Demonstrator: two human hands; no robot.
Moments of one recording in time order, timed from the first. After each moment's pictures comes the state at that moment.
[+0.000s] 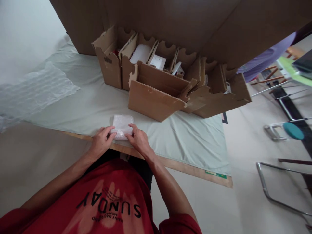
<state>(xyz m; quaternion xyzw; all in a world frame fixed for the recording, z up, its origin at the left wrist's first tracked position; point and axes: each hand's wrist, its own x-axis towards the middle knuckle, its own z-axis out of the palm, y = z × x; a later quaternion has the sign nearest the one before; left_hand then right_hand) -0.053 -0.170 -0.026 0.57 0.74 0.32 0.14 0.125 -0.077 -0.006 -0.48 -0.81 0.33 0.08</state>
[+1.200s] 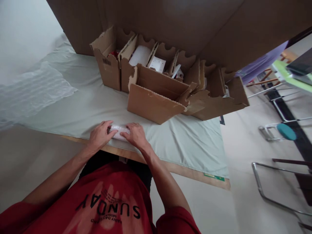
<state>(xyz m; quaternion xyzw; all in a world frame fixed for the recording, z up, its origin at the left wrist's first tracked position) -0.066 -0.133 -0.012 0.56 0.78 0.22 0.18 0.108 -0.044 -0.017 -0.40 -0.88 0.23 0.08</state>
